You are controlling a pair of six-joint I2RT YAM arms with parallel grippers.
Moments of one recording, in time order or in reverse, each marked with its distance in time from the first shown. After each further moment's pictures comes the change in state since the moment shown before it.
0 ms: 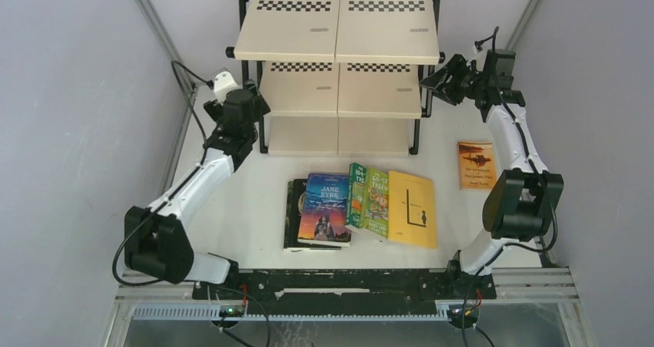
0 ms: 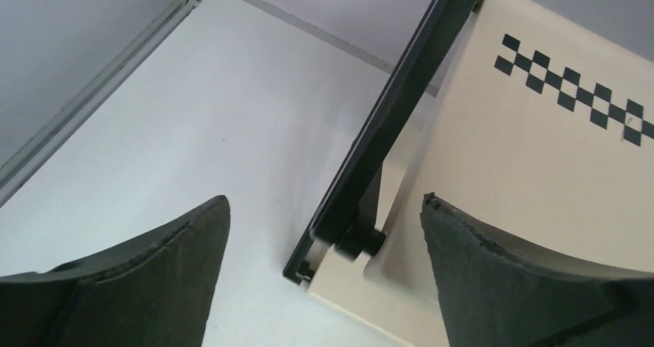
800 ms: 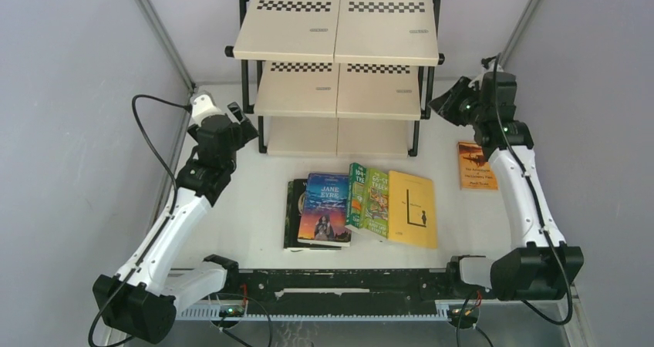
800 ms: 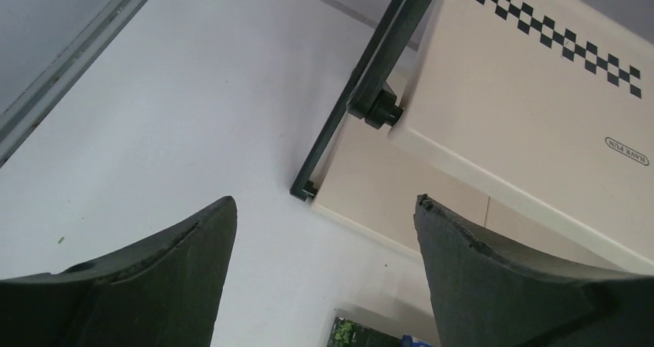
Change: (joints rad) left arm -0.002 -0.383 -0.139 -0.274 0.116 -0.080; right arm 0.093 -0.409 -0.220 -0.135 0.363 -0.033
